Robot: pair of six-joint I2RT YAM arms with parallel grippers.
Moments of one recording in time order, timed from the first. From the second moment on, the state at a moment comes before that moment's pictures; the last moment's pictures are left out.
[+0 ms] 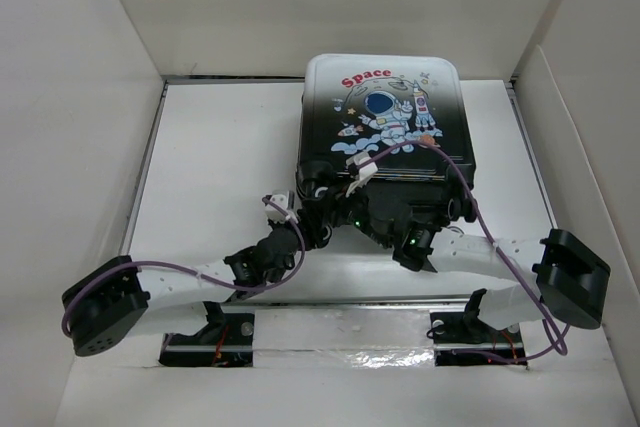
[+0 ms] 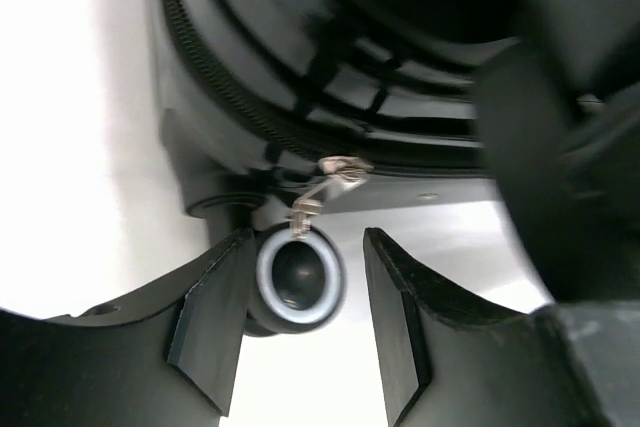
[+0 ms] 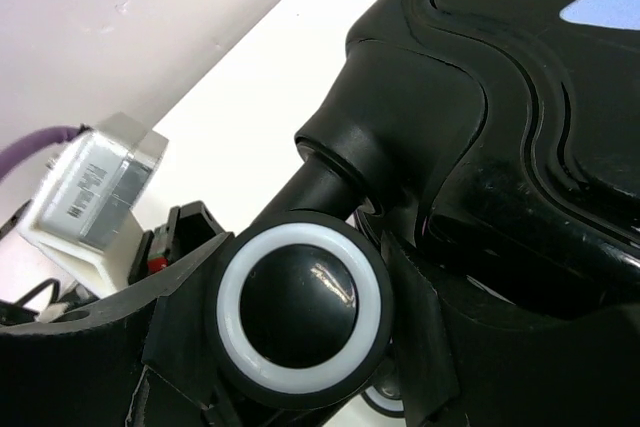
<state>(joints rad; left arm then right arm) -1.06 1.08 0.28 0.46 -0.61 -0.70 1.06 1.33 0.72 0.56 0.24 0.38</state>
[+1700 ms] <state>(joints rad) -1.17 1.43 0.38 0.80 -0.80 -0.60 1.04 1.29 0.69 0.56 0.27 0.34</state>
